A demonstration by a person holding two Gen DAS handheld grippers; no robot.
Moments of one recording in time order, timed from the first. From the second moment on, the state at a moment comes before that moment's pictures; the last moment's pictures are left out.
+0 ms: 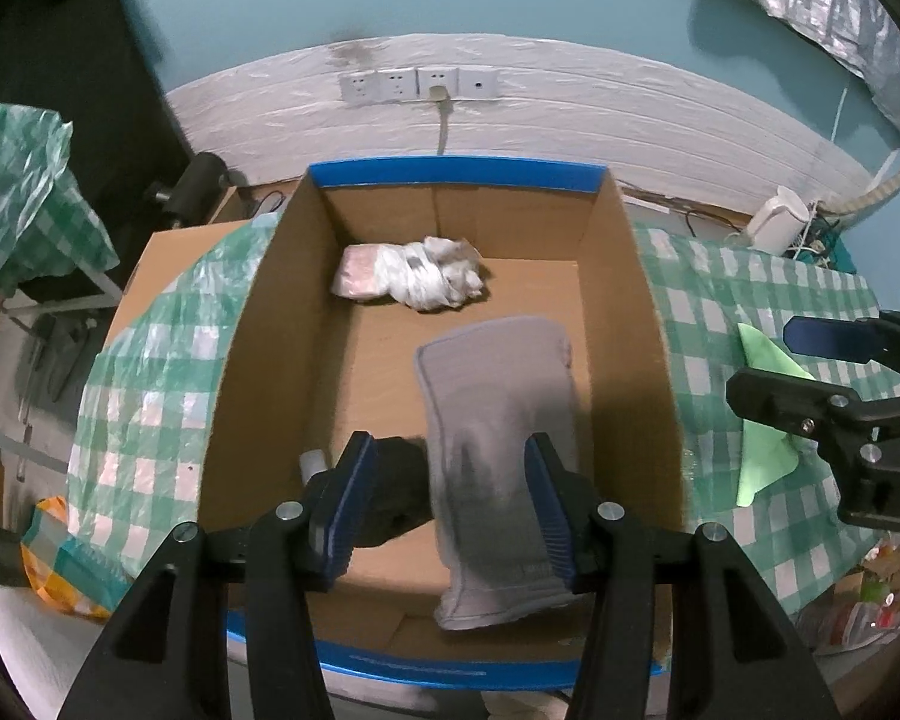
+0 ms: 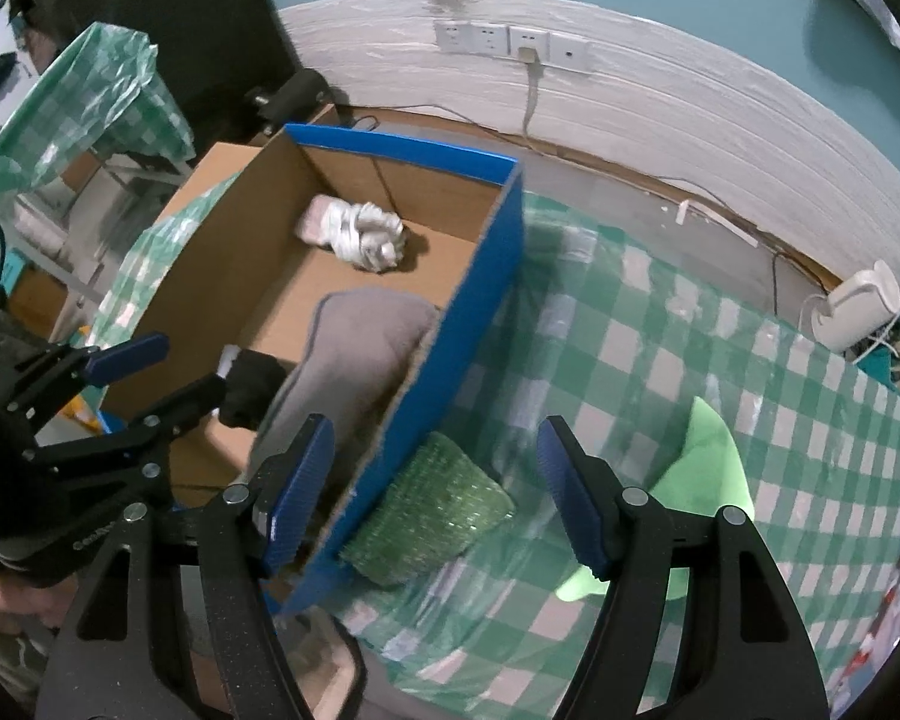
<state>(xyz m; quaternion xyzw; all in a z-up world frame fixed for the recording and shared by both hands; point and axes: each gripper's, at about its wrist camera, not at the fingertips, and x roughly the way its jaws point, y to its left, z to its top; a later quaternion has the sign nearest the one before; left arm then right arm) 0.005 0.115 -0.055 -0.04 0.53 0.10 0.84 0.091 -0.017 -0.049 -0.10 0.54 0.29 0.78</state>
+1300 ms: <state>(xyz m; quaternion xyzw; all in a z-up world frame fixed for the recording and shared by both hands) 0.034 -0.032 -0.066 0.06 0.54 -0.01 0.84 0.113 -0.197 -0.093 -0.03 0.57 0.17 0.80</state>
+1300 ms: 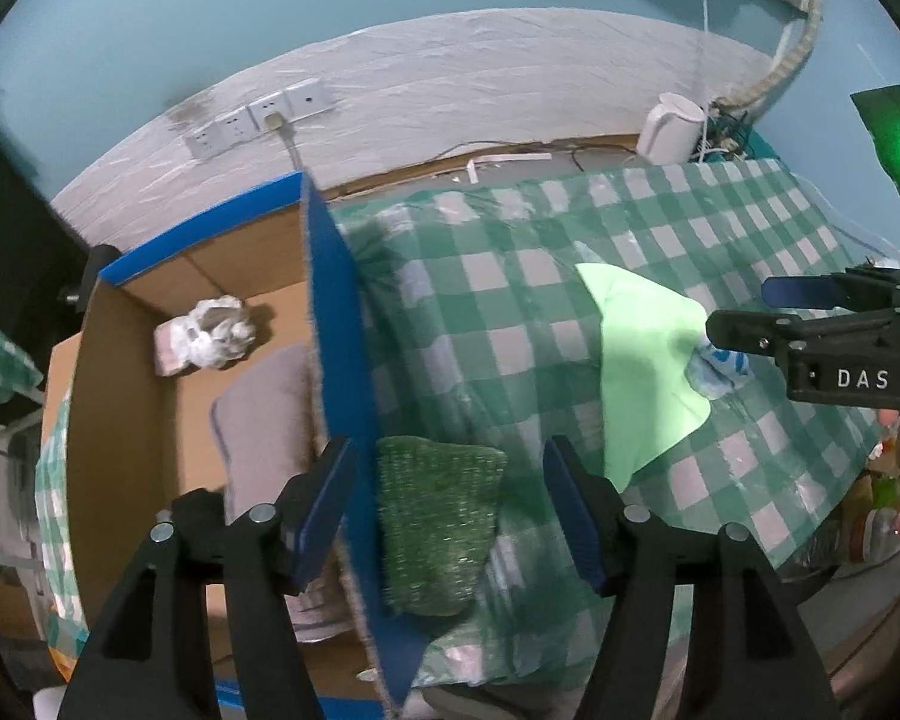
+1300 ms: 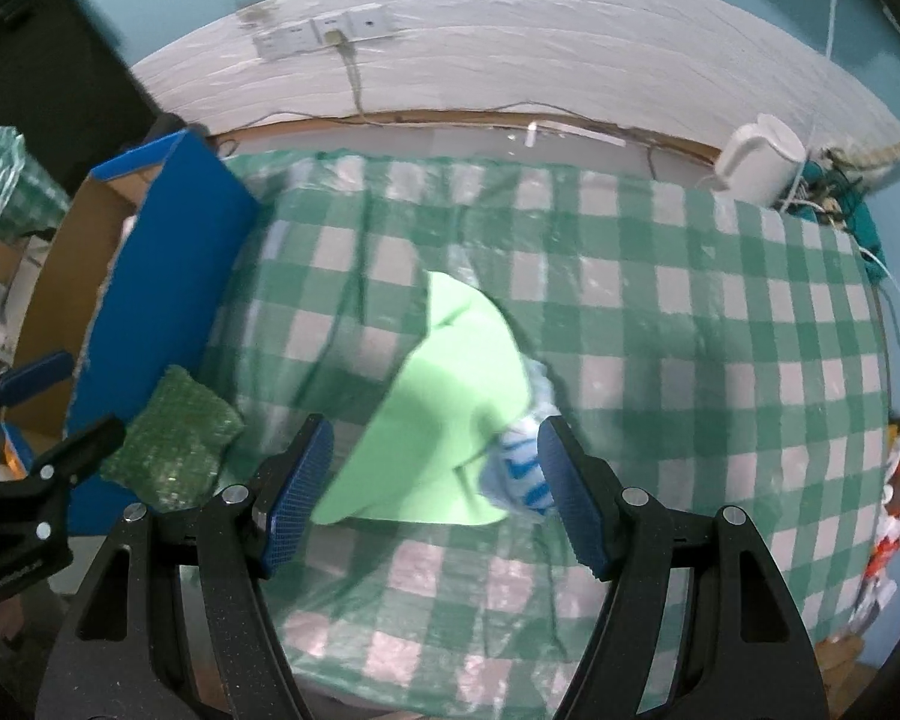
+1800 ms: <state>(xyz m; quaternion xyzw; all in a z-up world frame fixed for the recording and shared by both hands) 0.063 -0.077 -0.104 0.05 0.58 -0.04 0.81 0.120 -0.228 -0.140 -0.01 0.61 0.16 0.78</state>
